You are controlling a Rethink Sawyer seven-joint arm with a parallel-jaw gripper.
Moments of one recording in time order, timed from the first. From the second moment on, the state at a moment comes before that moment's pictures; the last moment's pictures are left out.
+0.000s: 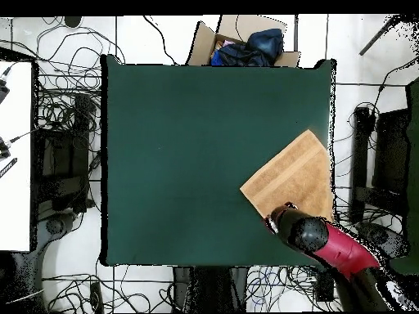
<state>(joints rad) -0.82 -0.59 0.11 1.93 -0.25 0.30 0.56</state>
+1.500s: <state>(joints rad) -0.82 -0.44 0.11 1.89 -0.23 0.15 0.56</state>
